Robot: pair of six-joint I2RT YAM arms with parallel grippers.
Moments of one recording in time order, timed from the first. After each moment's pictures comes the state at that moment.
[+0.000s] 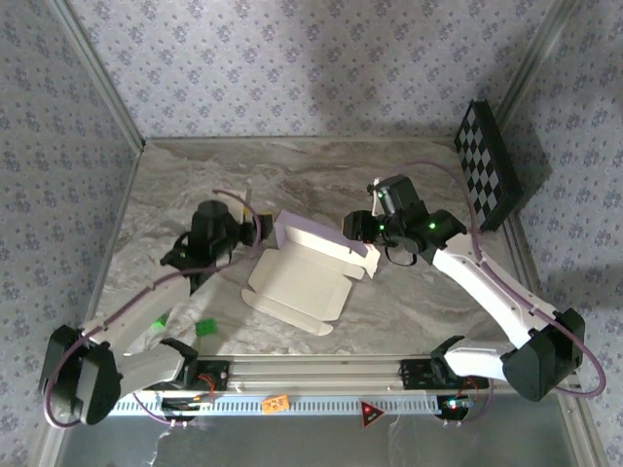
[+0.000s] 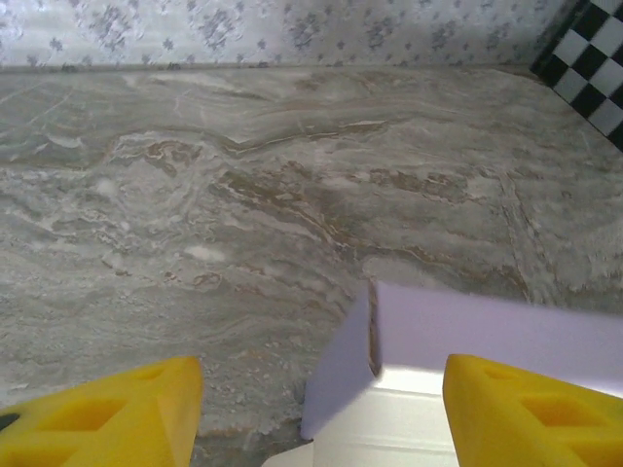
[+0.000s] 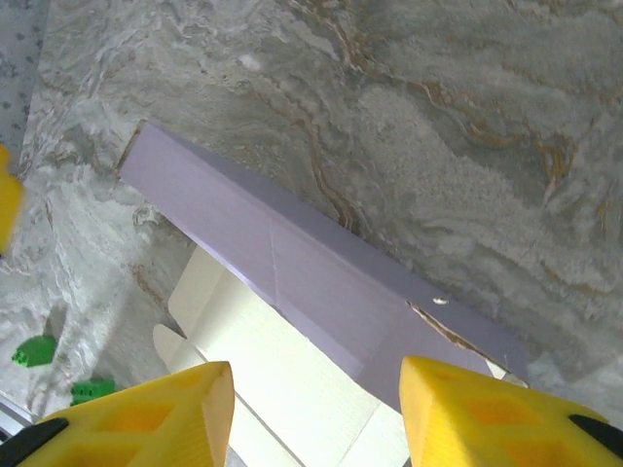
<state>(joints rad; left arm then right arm) -0.47 1.14 0.76 -0.06 0.04 -0.27 0.58 1.24 1.13 -0.71 -0.15 0.61</state>
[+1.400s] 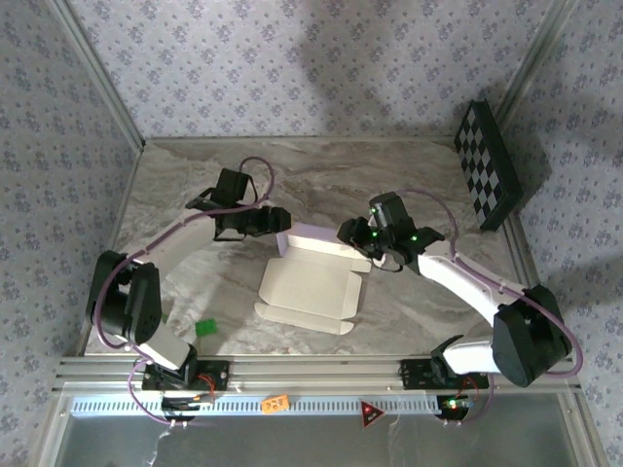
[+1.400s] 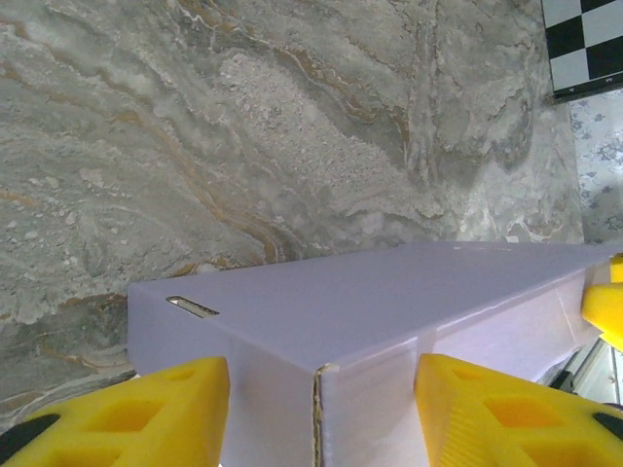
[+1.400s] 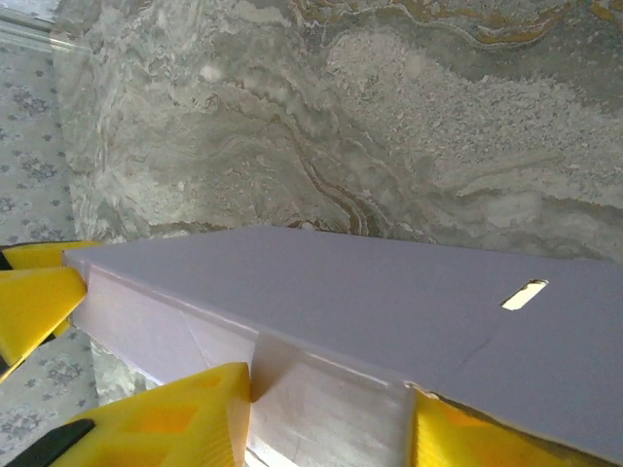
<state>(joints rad) -0.41 1.56 1.10 -0.45 0.55 -0.45 0.54 1.32 0.87 -0.30 -0.26 0.95</state>
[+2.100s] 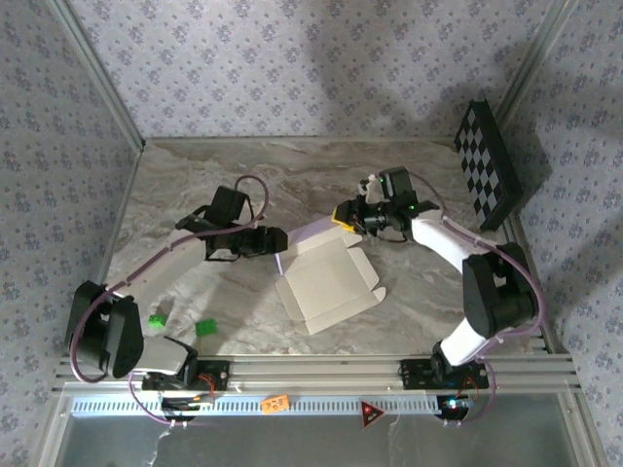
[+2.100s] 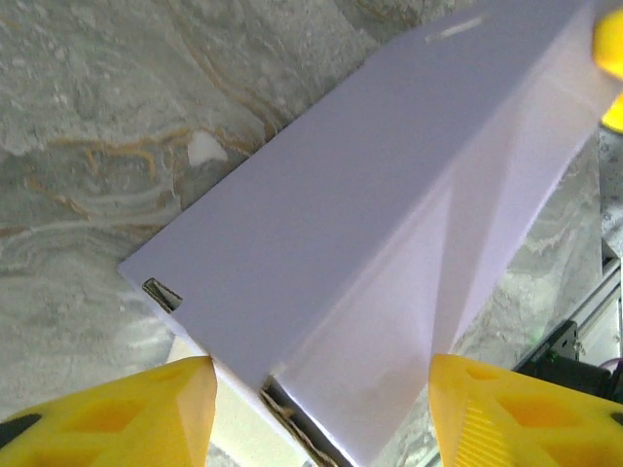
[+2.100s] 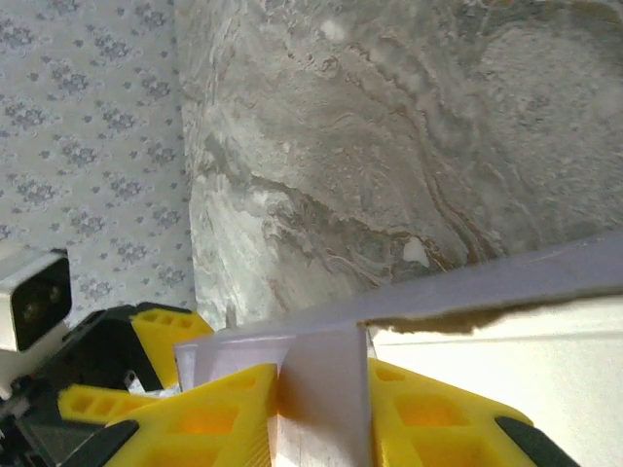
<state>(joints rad) -0.46 1.36 0.96 -0.56 0.51 -0.48 0.35 1.62 1.07 -0.22 -0.75 0.77</state>
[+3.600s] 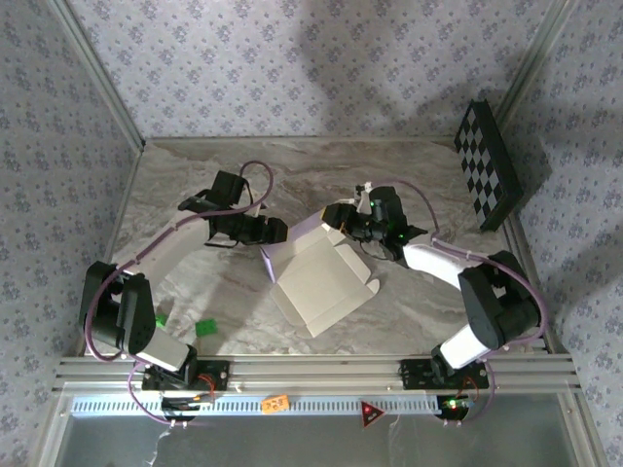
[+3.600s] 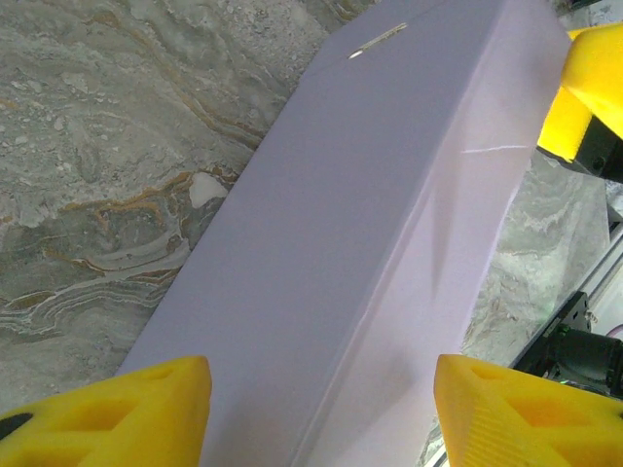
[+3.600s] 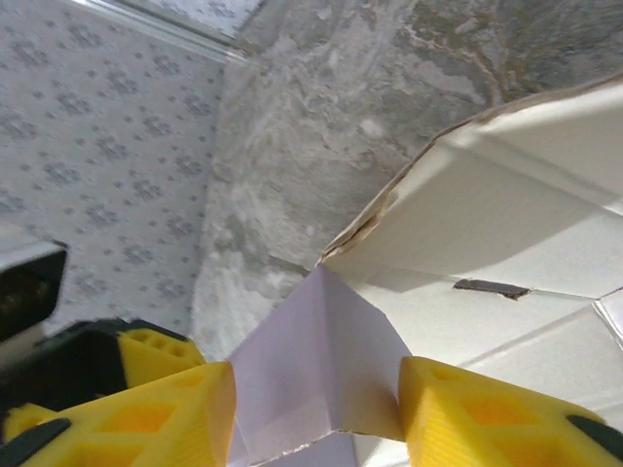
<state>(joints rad) -0.40 1.50 1.11 -0.66 0.58 -0.30 0.49 1.55 0.81 0.31 -0.46 0.95</state>
